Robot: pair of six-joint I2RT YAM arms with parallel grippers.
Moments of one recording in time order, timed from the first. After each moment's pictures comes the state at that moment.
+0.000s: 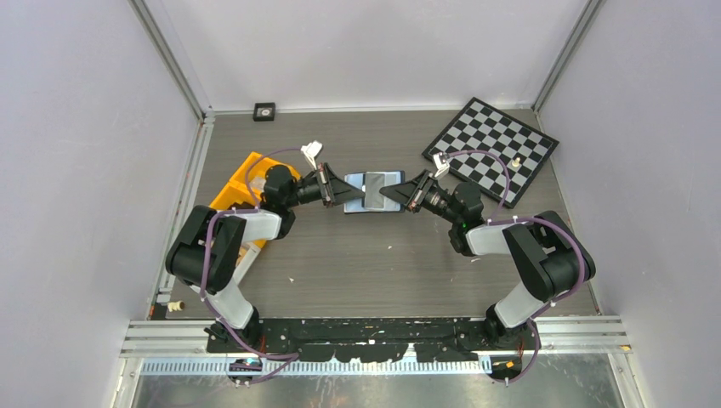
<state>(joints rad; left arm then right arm) -0.35 1.68 0.70 1.03 0.93 -1.21 0.39 1.60 0.50 1.20 -0.61 1.23</state>
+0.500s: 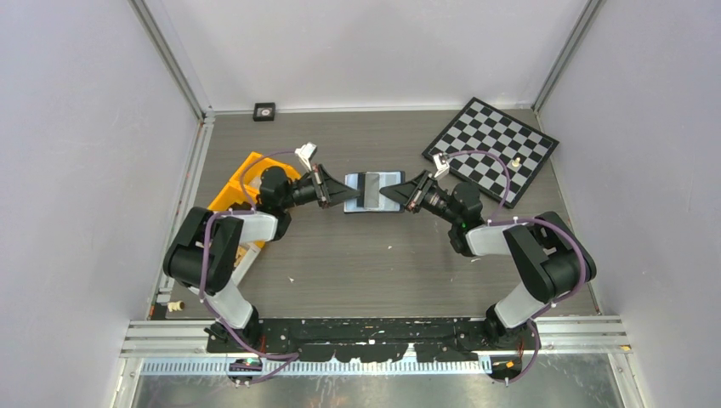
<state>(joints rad) -0.33 1.67 0.68 1.03 0.93 -1.23 0.39 1.59 0.50 1.19 -0.59 1.22</state>
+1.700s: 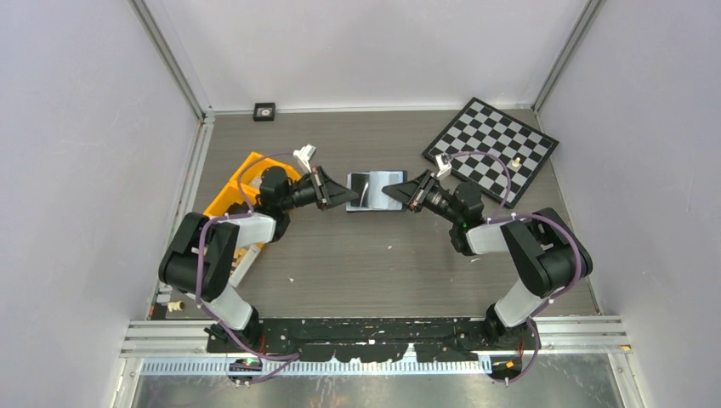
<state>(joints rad) -0.32 1.62 0.66 0.91 0.88 -1.14 0.37 1.63 0.50 1.23 -0.60 1.26</state>
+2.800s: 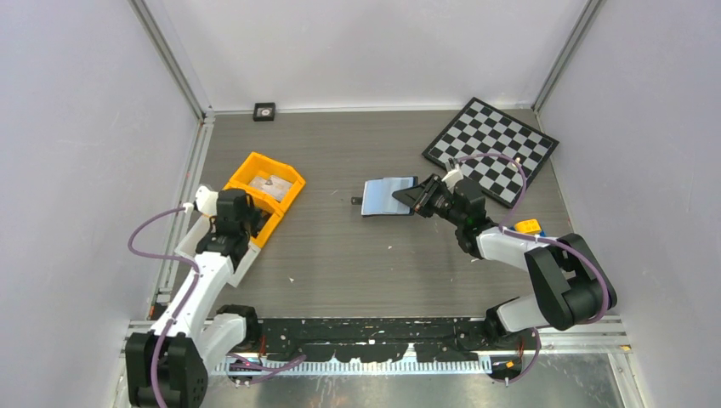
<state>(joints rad) -0.08 0.92 0.55 -0.20 -0.32 -1.00 0.37 1.41 0.50 0.71 -0.40 1.02</state>
